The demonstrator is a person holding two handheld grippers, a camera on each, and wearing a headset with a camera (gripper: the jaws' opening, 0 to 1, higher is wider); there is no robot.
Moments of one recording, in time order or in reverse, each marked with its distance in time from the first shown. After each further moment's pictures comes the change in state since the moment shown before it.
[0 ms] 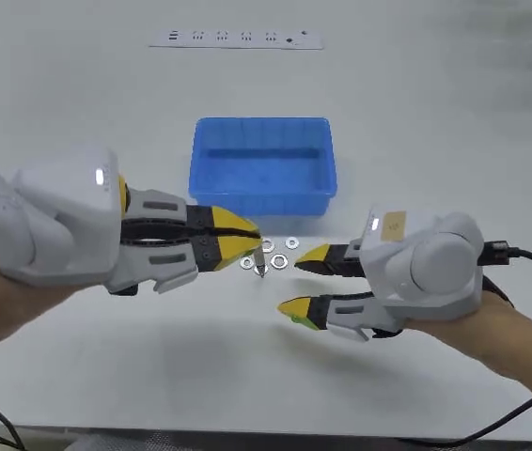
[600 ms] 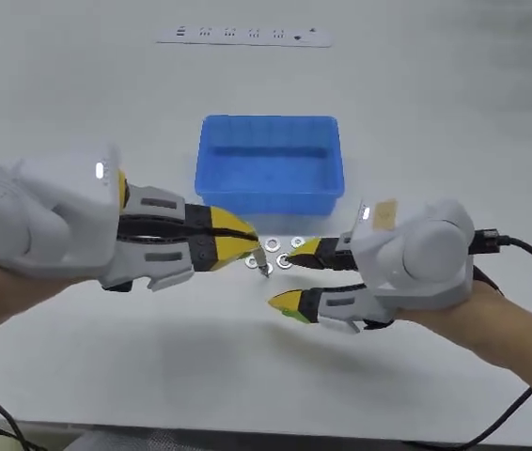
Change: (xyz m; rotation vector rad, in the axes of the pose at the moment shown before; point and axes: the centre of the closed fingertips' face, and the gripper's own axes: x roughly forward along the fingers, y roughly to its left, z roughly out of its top) left arm -0.003 0.000 -0.004 -0.004 0.031 -0.041; right arm 0.013 0.000 0.018 -0.020 -0.018 0.039
